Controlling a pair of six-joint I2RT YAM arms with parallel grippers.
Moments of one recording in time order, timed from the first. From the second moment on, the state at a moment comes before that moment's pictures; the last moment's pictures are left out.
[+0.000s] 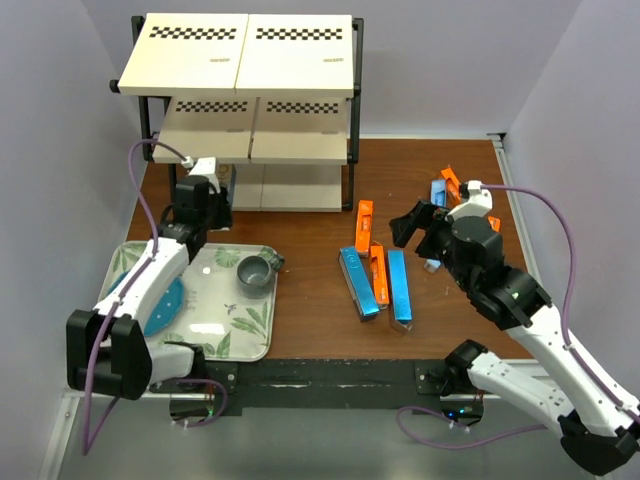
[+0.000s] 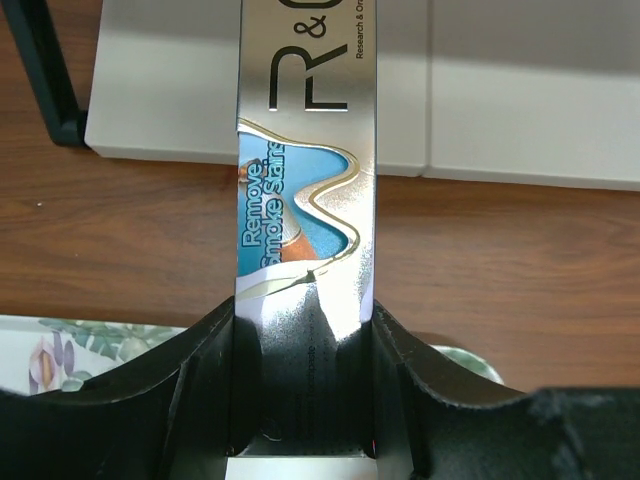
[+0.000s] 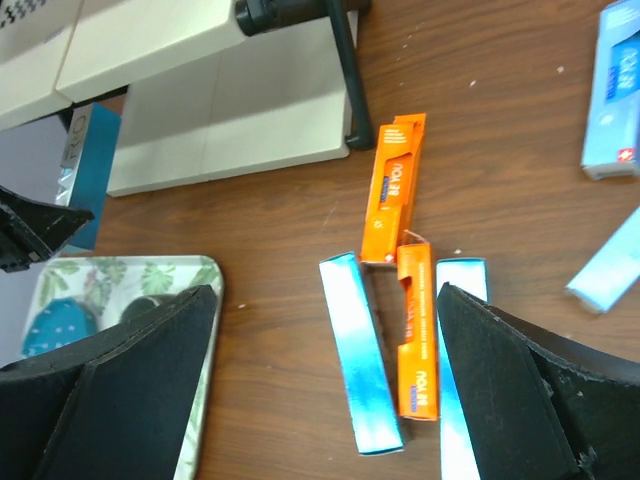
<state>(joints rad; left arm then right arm) -0.16 1.26 0.89 -0.24 -0.14 -0.17 0.64 0.77 0.97 -0.57 0.38 0.66</state>
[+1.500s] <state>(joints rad) 0.13 1.77 0.92 0.30 0.15 0.01 0.64 0.73 0.96 -0.57 0.49 0.46</state>
